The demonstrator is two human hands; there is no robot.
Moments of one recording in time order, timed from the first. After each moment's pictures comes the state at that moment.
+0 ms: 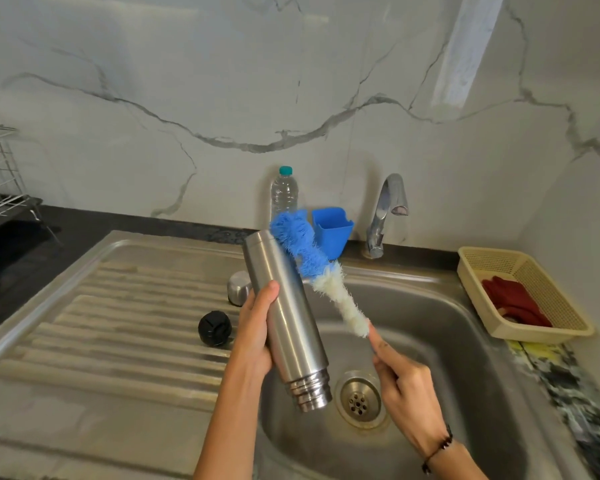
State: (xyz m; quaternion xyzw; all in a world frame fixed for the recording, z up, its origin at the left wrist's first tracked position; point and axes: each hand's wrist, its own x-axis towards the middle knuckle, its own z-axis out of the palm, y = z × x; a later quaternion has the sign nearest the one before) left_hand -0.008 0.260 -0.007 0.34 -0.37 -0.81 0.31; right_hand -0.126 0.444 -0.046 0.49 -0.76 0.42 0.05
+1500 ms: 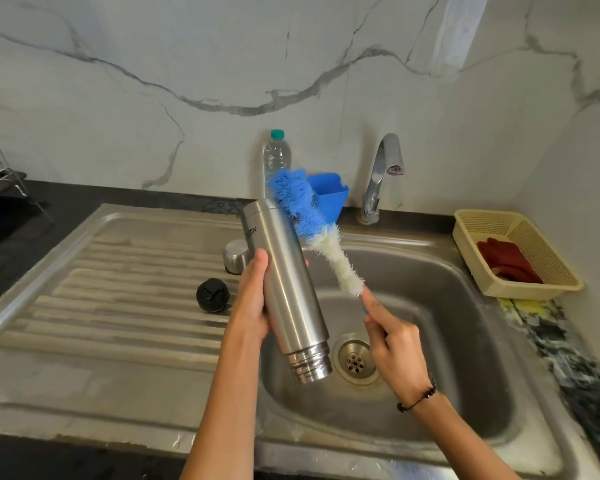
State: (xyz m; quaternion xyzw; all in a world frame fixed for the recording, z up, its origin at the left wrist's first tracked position) left_hand -0.005 0.266 -0.009 0.32 -0.39 -0.82 0.28; right_hand -0.112 0.439 -0.043 0.44 -0.77 0.46 0.02
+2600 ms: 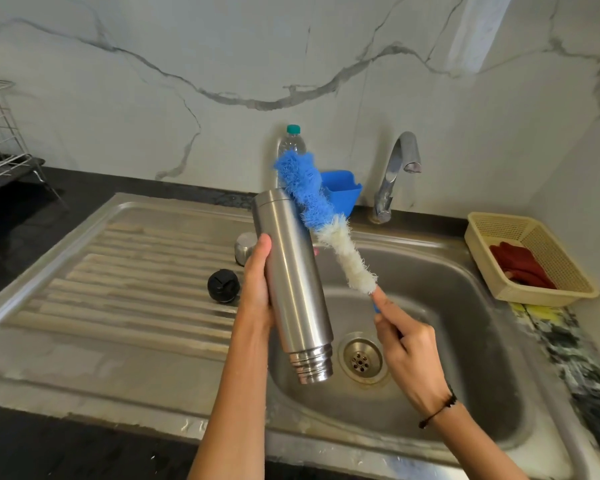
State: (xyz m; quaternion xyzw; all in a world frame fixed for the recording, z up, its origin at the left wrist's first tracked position) left_hand 0.001 0.263 -0.009 0.24 -0.37 -0.83 0.32; right_hand -0.101 0.445 -0.037 0.44 -0.74 0.51 0.00
